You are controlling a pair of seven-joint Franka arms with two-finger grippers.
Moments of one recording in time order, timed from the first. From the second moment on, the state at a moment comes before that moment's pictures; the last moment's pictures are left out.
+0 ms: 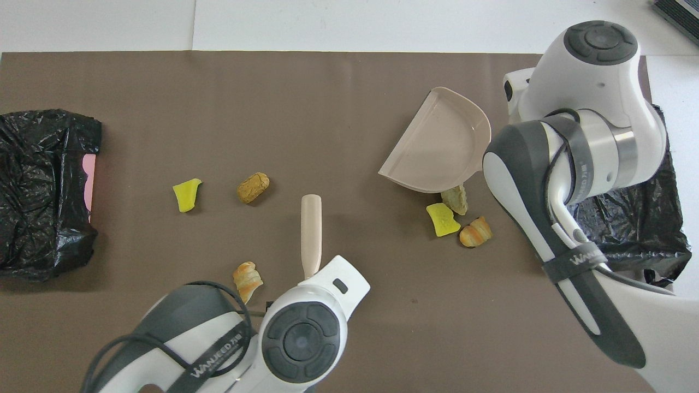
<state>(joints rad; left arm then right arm) -0.80 -0.13 0.00 -2.12 0.03 1.93 -0.74 0.18 0.35 0.02 -1.50 -0.12 1.63 -0.74</state>
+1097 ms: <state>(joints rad) -0.07 -0.13 0.00 -2.14 0.03 2.00 0.03 0.39 0.25 0.05 -1.78 -0.08 1.90 -0.90</state>
